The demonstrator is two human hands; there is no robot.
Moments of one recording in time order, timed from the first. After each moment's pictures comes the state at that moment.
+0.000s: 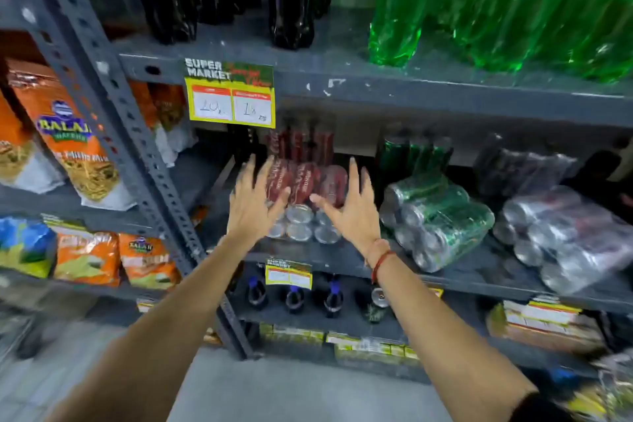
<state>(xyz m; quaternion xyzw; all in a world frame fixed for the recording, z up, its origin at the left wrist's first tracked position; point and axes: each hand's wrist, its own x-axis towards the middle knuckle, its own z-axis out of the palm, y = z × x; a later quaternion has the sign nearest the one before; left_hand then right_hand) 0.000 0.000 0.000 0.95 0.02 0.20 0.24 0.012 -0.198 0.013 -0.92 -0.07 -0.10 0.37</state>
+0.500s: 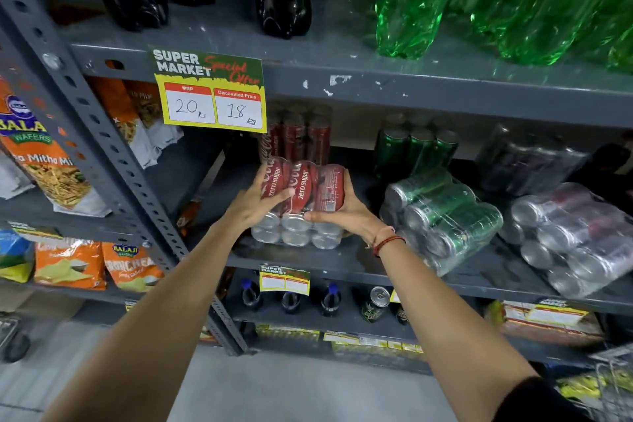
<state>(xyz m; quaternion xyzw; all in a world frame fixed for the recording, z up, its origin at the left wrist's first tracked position) 0.047 0.011 -0.010 0.89 0.09 -0.08 0.45 0.068 -0.201 -0.021 -0.81 -0.06 0.20 0.55</state>
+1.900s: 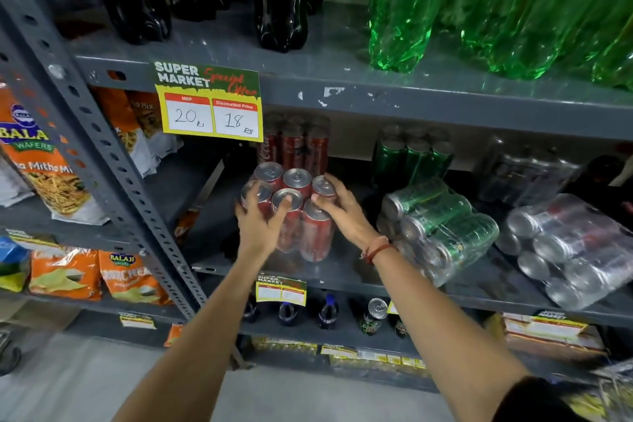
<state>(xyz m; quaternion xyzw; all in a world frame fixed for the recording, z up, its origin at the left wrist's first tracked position) 0.008 -0.036 -0.014 0.81 0.15 0.15 0.54 0.061 -0.199 -0.009 -0.81 -0.08 0.10 0.57</state>
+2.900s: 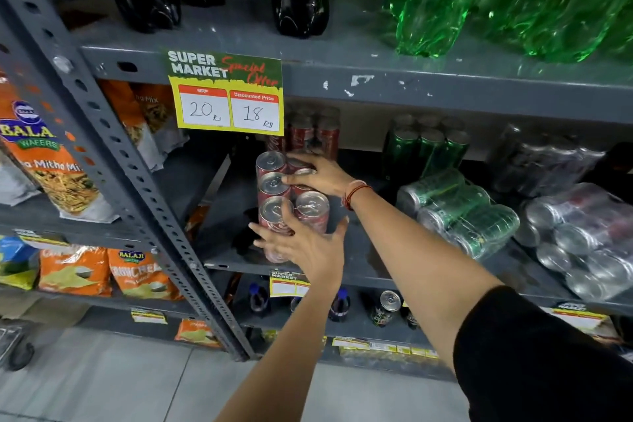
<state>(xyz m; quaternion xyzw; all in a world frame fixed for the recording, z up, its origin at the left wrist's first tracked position) -0.008 -0.119 -0.026 0.77 0.31 0.19 0.52 0.112 -0.142 0.035 -0.88 -0.21 0.16 0.40</state>
